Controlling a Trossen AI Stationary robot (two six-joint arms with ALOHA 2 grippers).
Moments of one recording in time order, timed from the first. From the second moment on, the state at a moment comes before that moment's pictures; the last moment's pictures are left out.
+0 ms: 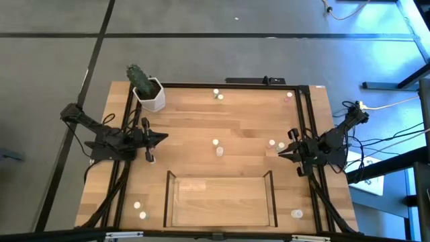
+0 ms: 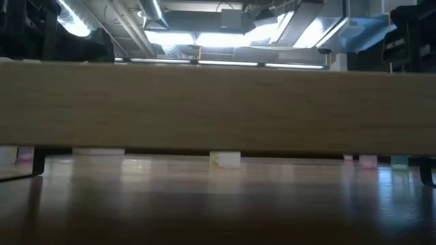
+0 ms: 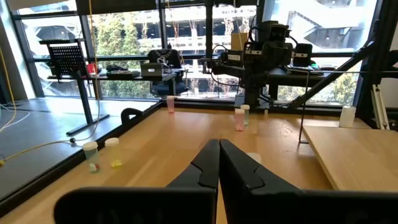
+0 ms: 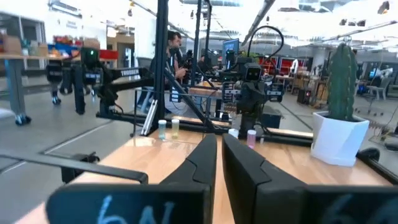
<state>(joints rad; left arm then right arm) -0.49 0.13 0.01 0.17 -0.77 0.03 0.68 0.00 0.01 0.18 0.48 -0.16</state>
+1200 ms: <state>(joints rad) -0.49 0.20 0.42 0.05 -0.75 0.31 0.68 0.00 0.01 0.18 0.48 -0.07</state>
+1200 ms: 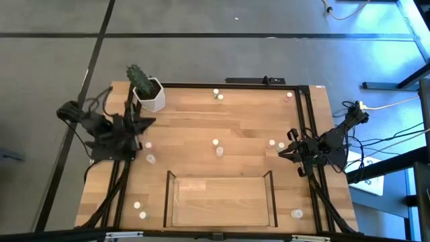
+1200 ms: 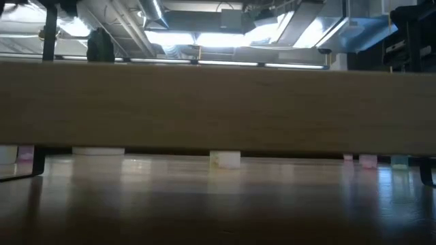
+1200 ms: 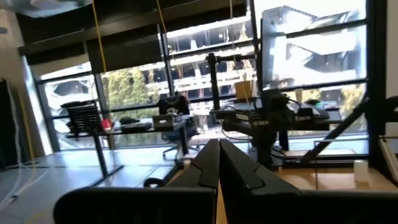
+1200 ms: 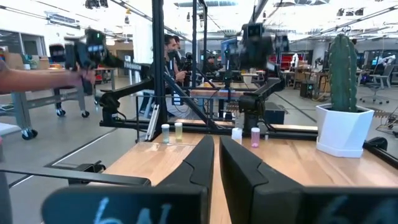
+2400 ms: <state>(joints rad) -0.19 1.04 1.29 -1.40 -0.28 -0.88 0.68 0.00 0.01 0.19 0.58 0.00</state>
